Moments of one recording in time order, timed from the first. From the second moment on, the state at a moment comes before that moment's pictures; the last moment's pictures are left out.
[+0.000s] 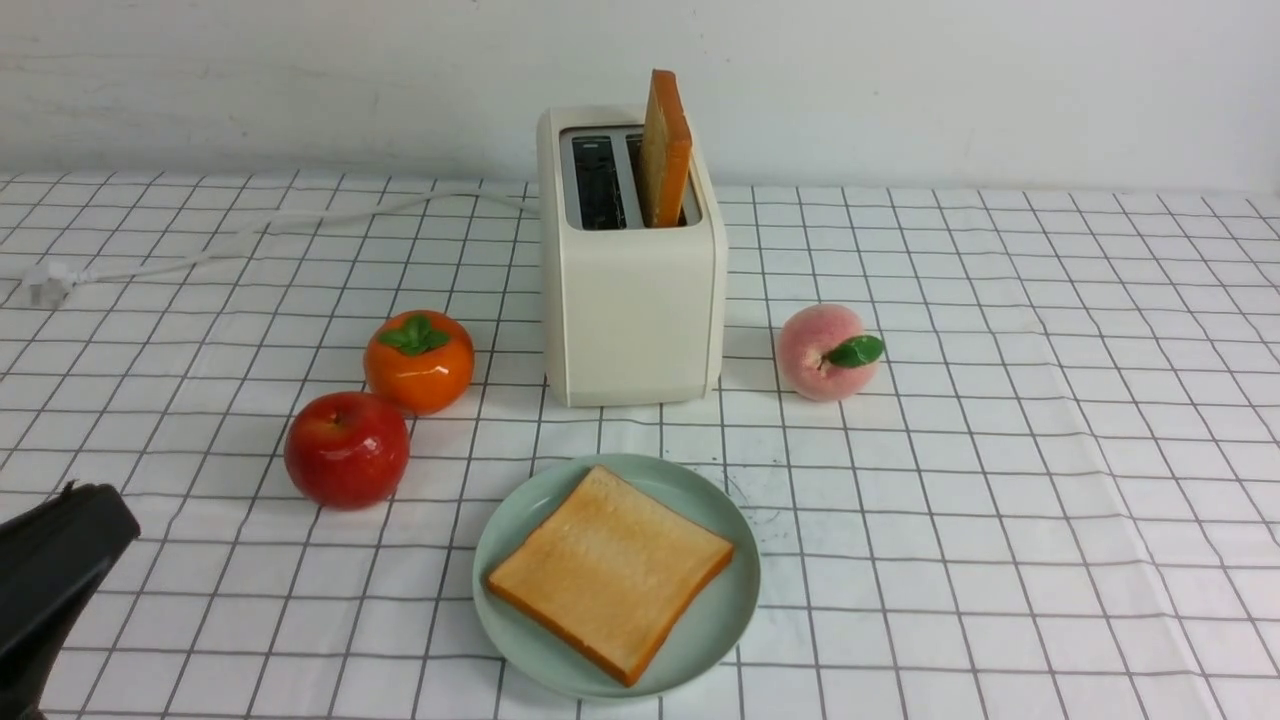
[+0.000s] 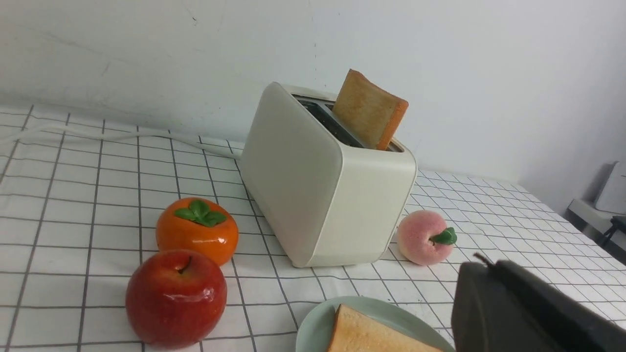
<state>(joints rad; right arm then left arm) -0.02 0.01 -0.02 0.01 0.01 0.74 -0.24 0.33 -0.27 -1.12 0.09 0.77</state>
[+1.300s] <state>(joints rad) 0.46 2.27 -2.63 0.15 1.19 0.22 -0.24 0.33 -0.27 -1.24 0.10 0.84</state>
